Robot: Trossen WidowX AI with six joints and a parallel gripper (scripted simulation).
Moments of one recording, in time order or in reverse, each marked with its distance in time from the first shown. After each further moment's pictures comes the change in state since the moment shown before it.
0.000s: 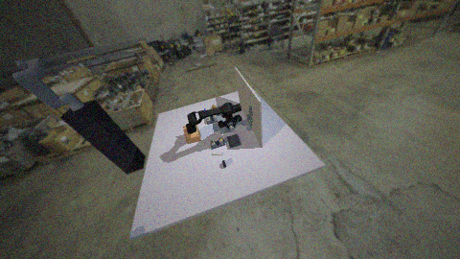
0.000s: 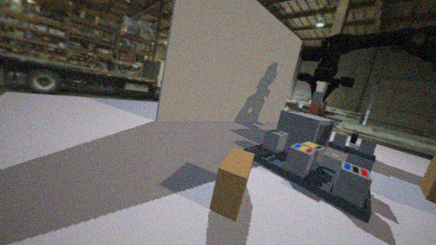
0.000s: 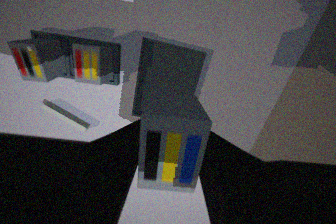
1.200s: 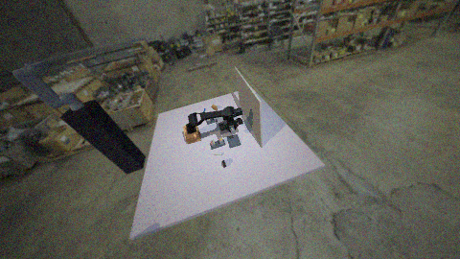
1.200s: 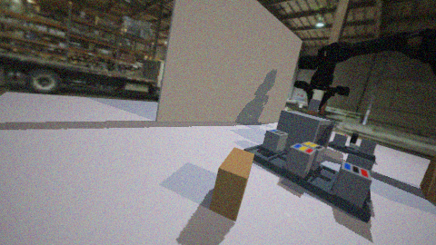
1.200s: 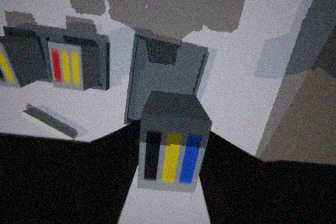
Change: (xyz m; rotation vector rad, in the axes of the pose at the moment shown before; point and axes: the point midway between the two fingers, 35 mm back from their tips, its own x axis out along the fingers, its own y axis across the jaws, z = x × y) arm 0.034 -0.005 0.000 0.001 0.001 -0.001
